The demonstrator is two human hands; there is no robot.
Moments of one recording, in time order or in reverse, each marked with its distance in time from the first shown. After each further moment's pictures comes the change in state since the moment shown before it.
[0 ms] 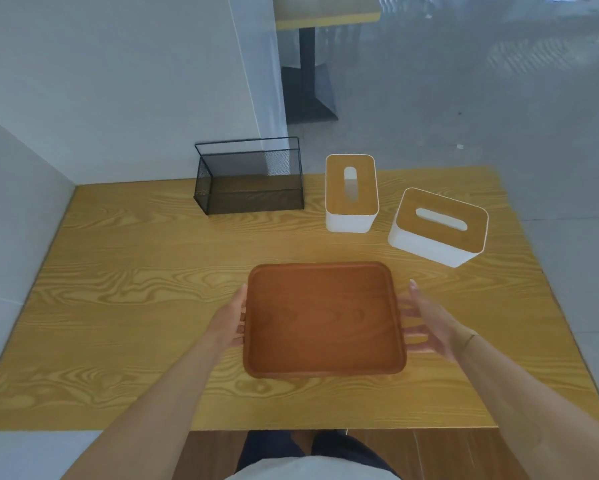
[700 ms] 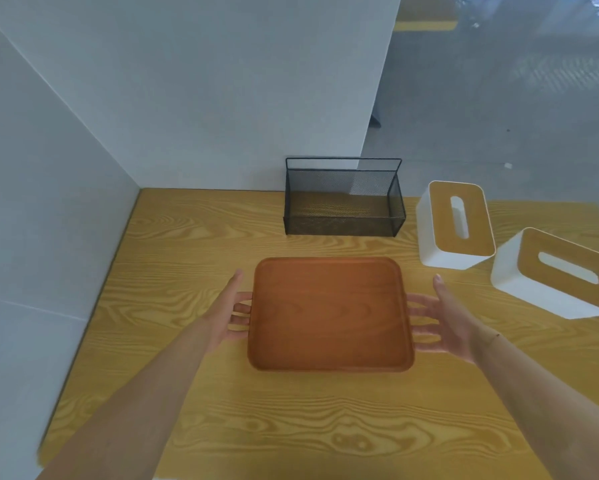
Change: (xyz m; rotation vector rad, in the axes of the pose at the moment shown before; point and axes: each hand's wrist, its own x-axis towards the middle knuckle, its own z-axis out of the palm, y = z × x) left_hand 0.100 0.046 -0.205 -0.118 -0.110 -0.074; right_hand 0.065 -0.100 0.165 0.071 -0.063 0.050
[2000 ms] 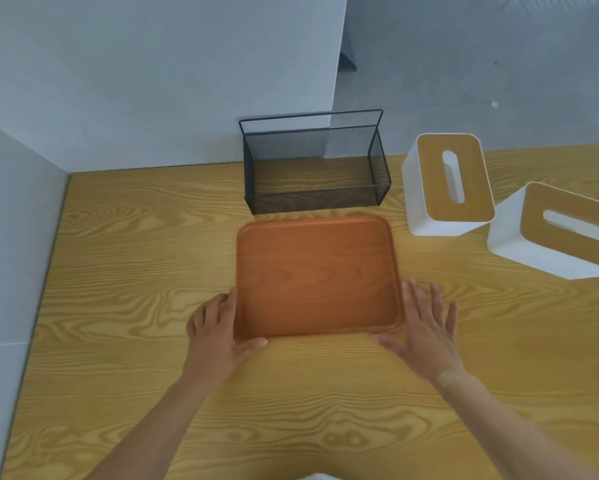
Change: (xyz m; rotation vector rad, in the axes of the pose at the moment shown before) left_hand 0.051 -0.083 0.022 1.235 0.348 0.661; right_hand 0.041 0.099 0.013 -1.278 0.486 -0.455
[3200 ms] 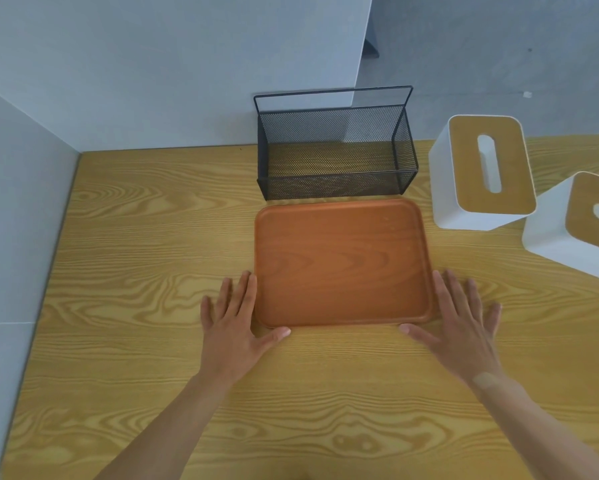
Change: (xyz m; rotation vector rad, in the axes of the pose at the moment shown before) left_hand -0.002 0.014 0.019 0.054 0.030 0.020; right_hand 0.010 0.026 0.007 0.085 0.094 0.020
